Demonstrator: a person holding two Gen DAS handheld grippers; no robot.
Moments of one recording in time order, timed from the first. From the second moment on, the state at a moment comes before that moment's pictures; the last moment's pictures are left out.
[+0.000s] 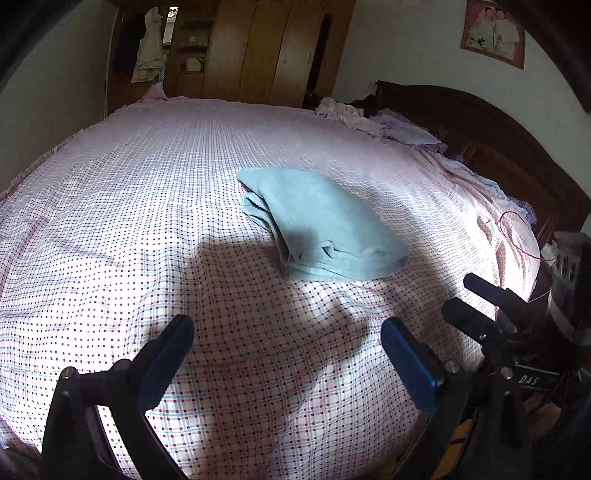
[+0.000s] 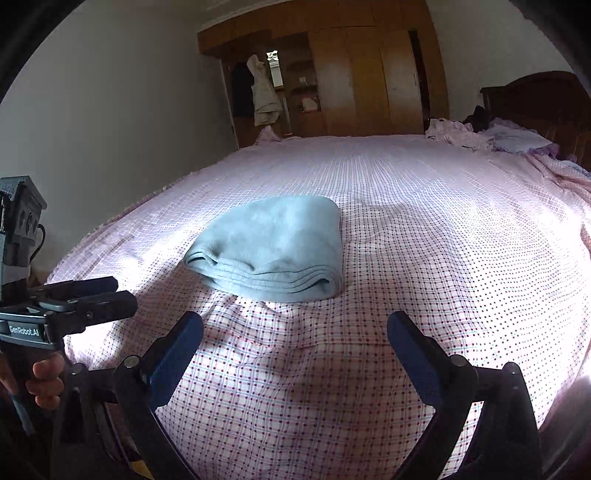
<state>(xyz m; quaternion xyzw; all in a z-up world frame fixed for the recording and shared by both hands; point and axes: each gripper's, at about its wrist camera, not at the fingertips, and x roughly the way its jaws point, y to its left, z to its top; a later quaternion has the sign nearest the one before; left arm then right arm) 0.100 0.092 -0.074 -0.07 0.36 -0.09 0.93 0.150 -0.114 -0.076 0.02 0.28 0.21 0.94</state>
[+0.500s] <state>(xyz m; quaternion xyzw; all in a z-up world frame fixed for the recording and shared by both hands) 0.106 0.093 -0.082 -0.08 0.37 -0.08 0.92 0.147 -0.113 -0.085 0.02 0.29 0.21 0.93</state>
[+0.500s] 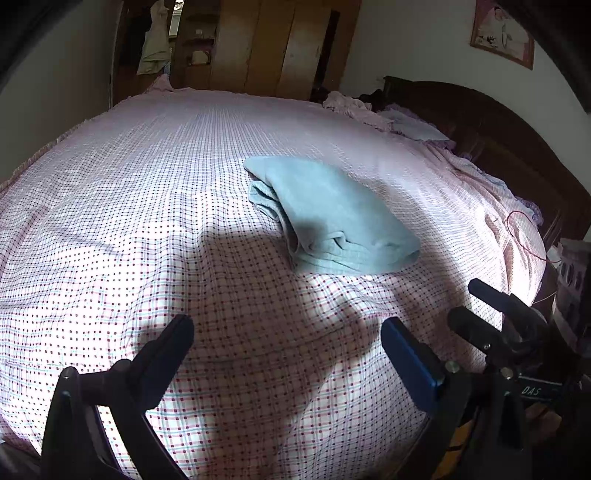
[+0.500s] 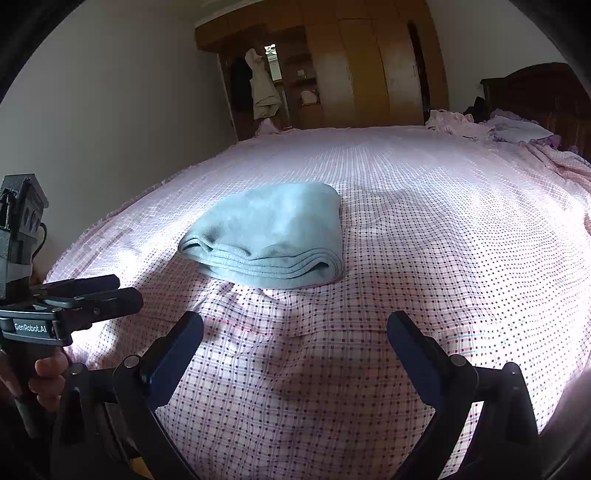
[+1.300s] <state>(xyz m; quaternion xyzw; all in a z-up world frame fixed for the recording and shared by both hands) 0.108 0.089 -0.082 -0.08 0.38 -0.09 0.92 0.146 -0.119 -0.084 0.04 0.29 0.22 0.93</state>
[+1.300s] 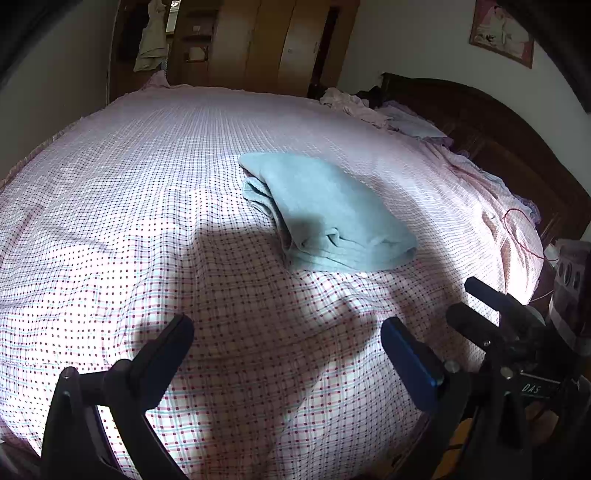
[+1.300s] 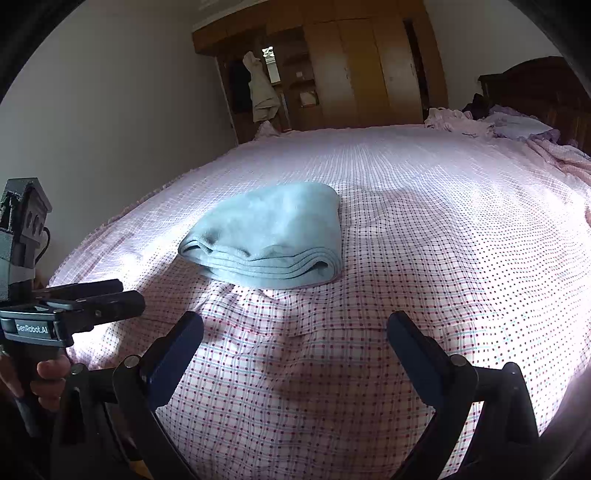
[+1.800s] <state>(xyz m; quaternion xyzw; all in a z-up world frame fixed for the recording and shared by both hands) 0.111 0.083 -0.088 -0.08 0.38 -0.09 0.92 0.146 -0.117 -0.086 0.04 0.30 0.22 0.93</state>
